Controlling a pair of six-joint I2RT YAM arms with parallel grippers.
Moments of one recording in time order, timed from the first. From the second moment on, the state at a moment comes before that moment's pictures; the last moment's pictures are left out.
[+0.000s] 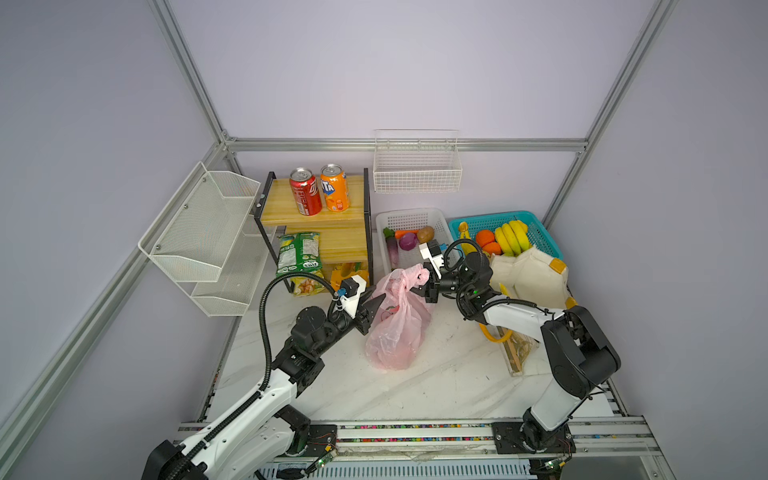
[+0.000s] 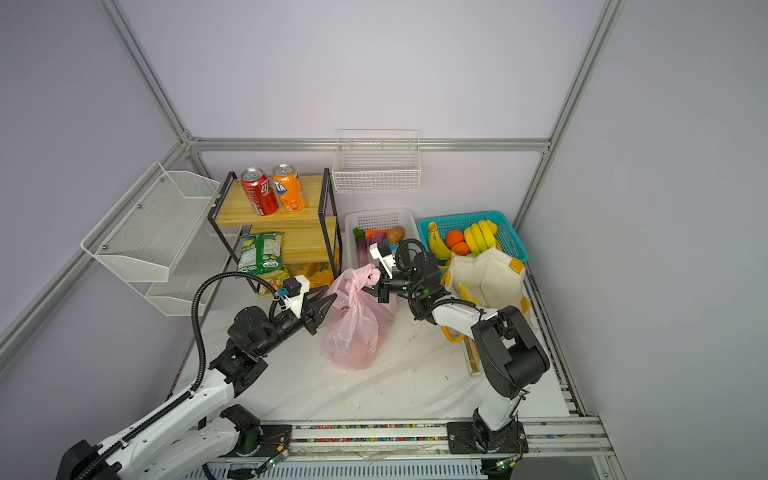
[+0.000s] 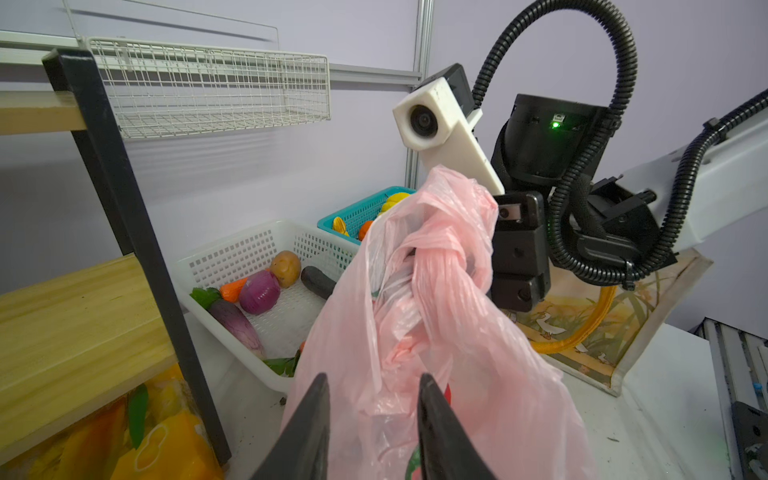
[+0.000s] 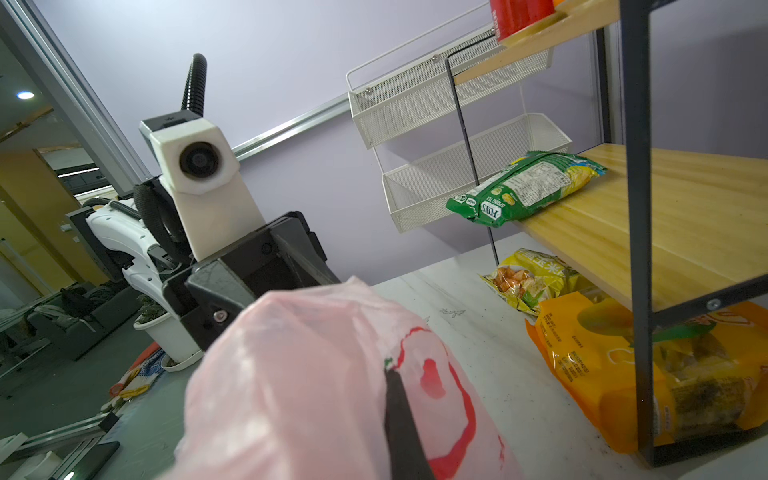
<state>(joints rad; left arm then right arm) -0.52 0.89 0.51 0.39 0.26 -0.02 0.53 1.70 0.98 0.87 -1.08 0.49</state>
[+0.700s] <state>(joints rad) -0.52 0.92 0.51 0.42 0.47 0.07 0.53 1.70 0.98 0.87 -1.08 0.48</state>
